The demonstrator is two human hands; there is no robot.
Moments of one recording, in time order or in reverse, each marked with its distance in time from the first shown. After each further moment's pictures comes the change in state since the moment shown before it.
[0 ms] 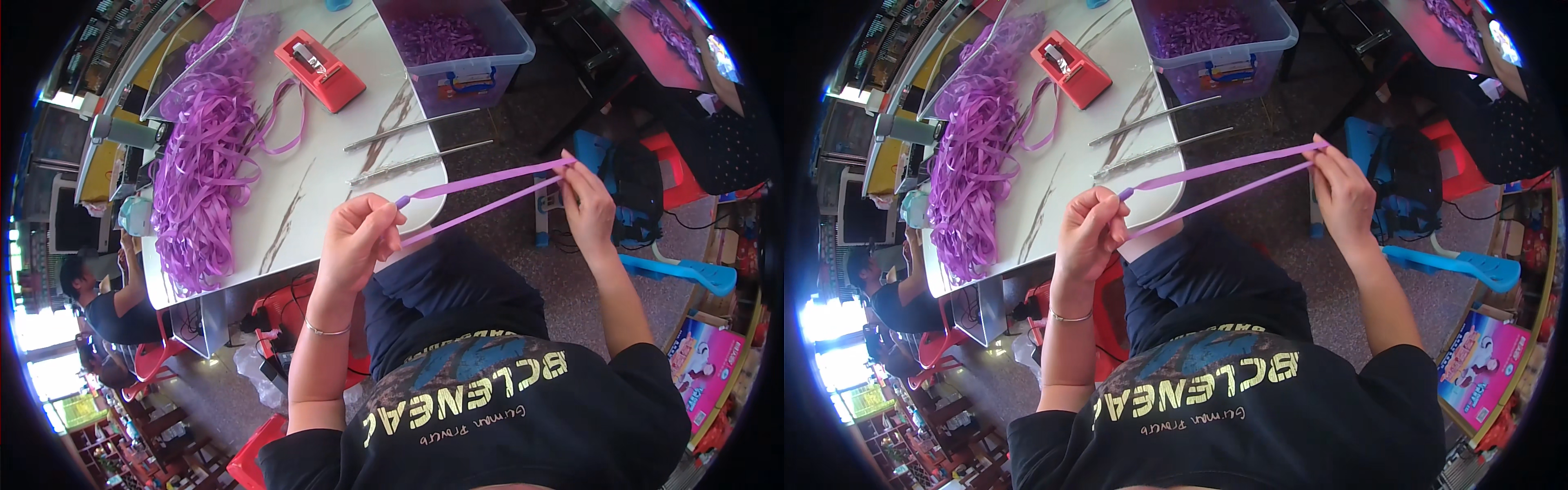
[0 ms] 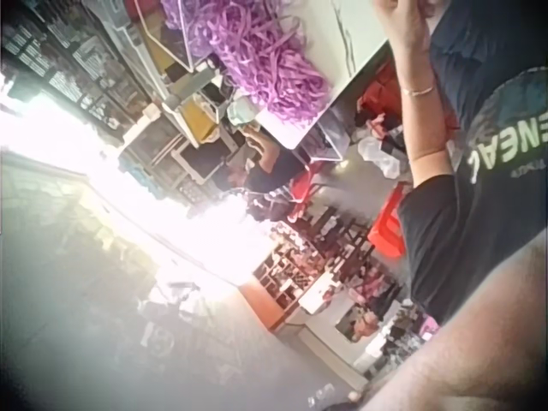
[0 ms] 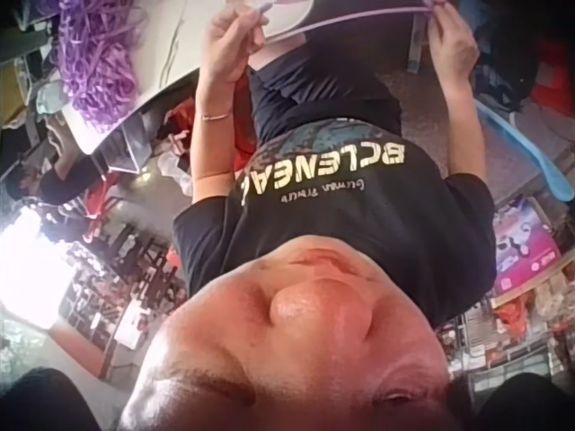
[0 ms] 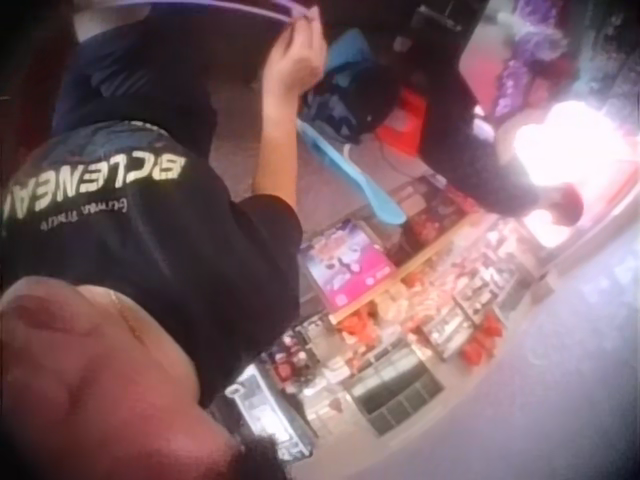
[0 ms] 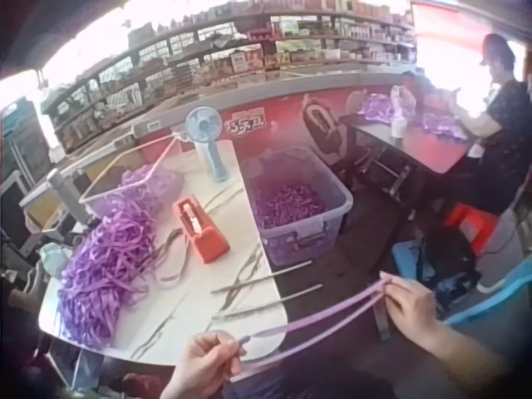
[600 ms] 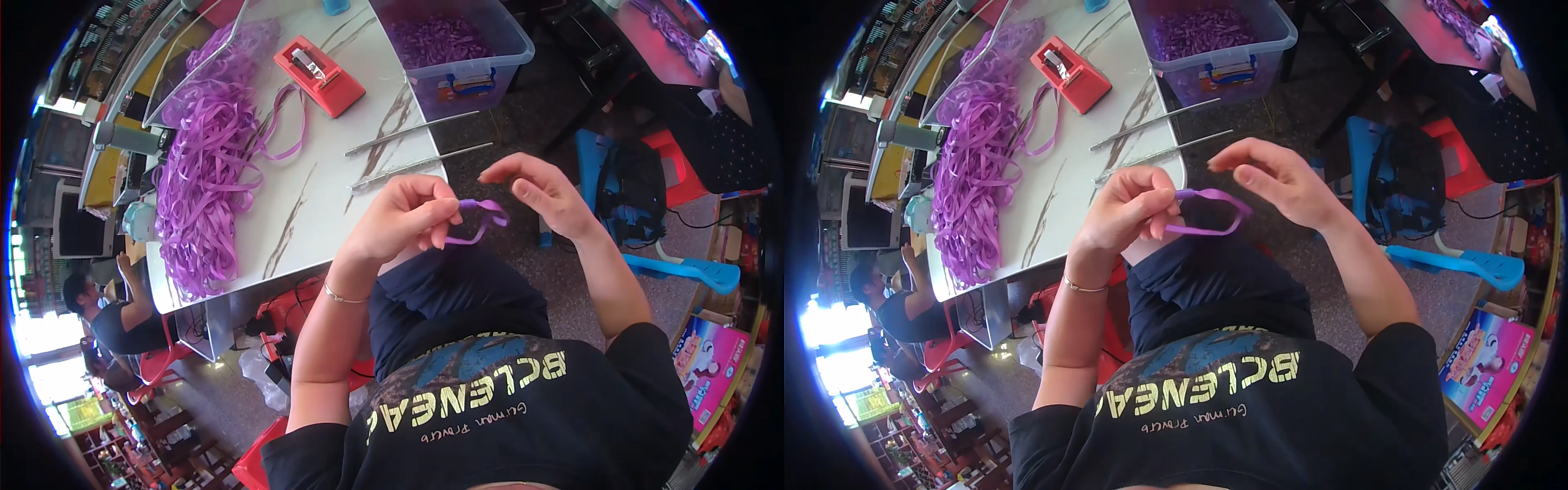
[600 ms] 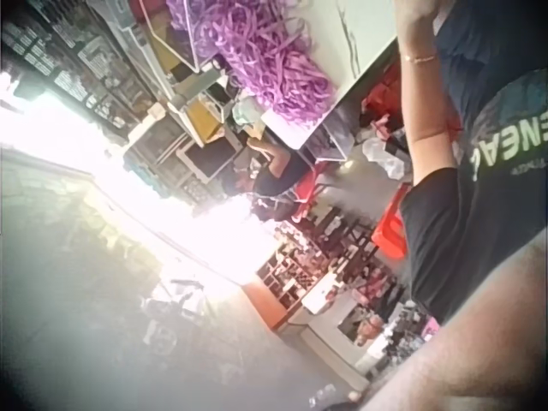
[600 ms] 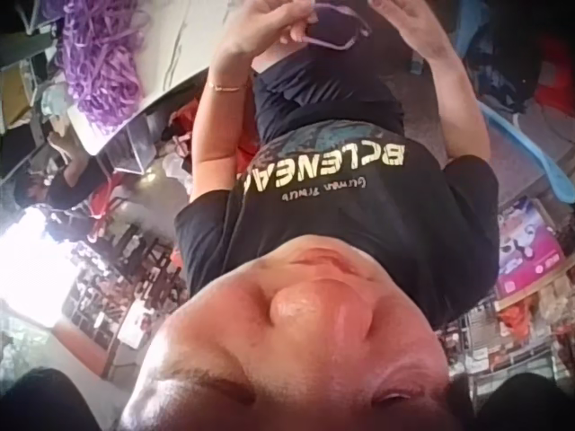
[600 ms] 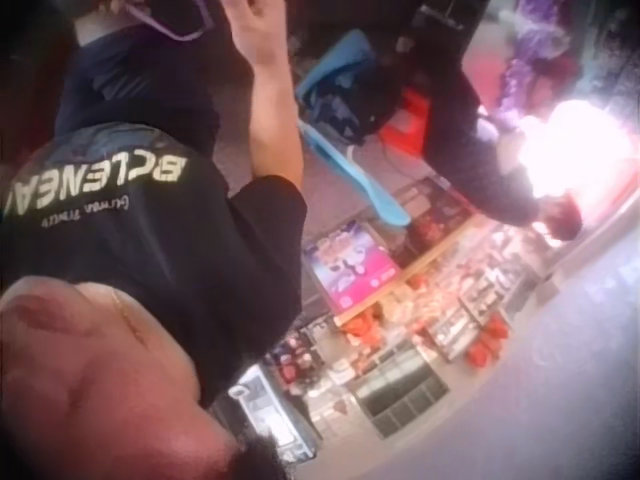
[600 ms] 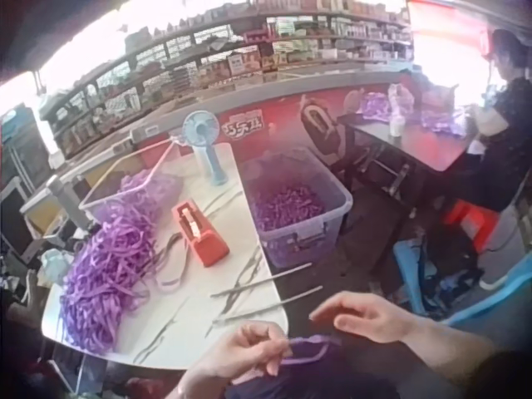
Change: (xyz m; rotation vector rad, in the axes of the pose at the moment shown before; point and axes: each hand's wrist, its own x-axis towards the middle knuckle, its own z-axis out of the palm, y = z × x) left_hand 0.038 0.013 0.031 0.156 -0.376 -0.139; right_hand 0.047 -0.054 0.007 1.220 -0.559 0.102
